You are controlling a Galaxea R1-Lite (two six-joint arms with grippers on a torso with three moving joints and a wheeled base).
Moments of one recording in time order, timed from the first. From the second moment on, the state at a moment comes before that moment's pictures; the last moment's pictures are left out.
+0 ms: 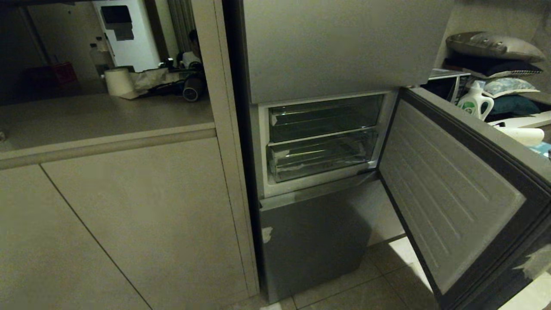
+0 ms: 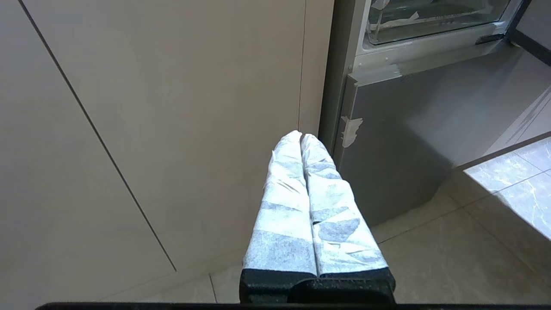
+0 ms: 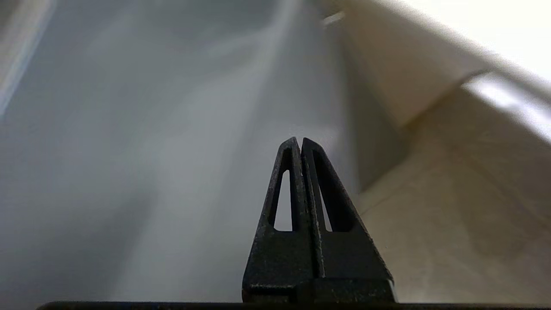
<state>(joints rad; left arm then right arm) 0.00 0.00 0.00 0.00 0.00 0.00 -0.64 1.53 -0.67 -0.50 0.67 0.37</state>
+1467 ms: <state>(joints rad) 0.00 0.00 0.00 0.00 0.00 0.00 0.38 2.25 -1.52 -0.81 0.06 0.39</state>
